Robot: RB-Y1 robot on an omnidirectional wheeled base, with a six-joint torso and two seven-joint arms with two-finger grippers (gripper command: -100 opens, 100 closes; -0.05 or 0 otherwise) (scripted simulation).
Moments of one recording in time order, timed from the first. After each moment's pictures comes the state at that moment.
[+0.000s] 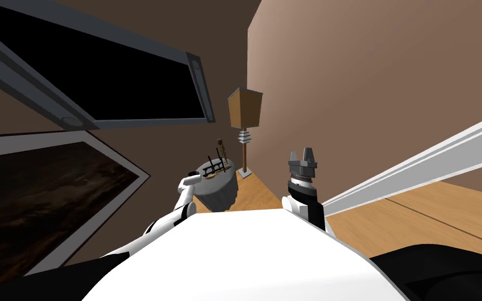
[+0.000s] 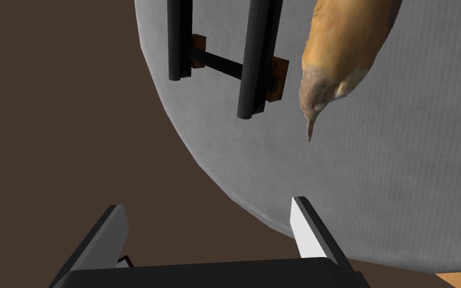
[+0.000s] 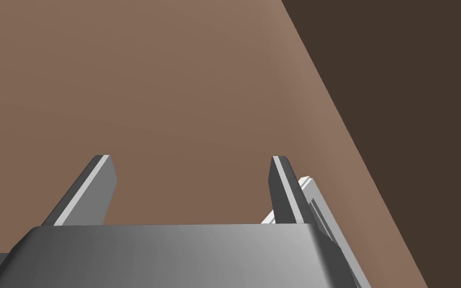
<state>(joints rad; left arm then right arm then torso) -0.41 0.26 0.58 -1.00 -0.21 0.61 0.32 0.52 0.05 -0.06 -2.35 -0.11 -0.56 0.13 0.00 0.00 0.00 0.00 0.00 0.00</state>
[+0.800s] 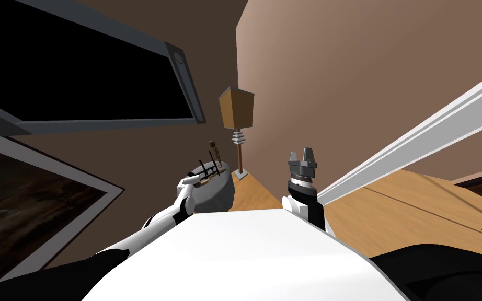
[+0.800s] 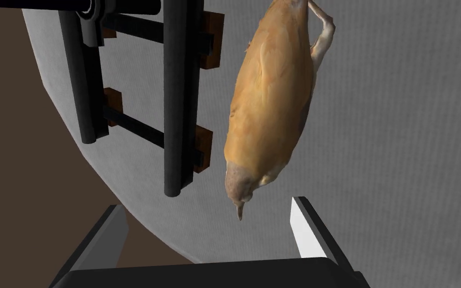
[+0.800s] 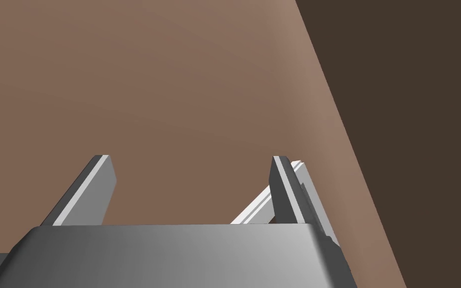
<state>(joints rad) -0.49 0.32 0.64 -0.80 -0.22 0.77 0.36 0.52 0.05 -0.06 -2.35 -0.11 -0.56 0.13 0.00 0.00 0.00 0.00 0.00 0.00</state>
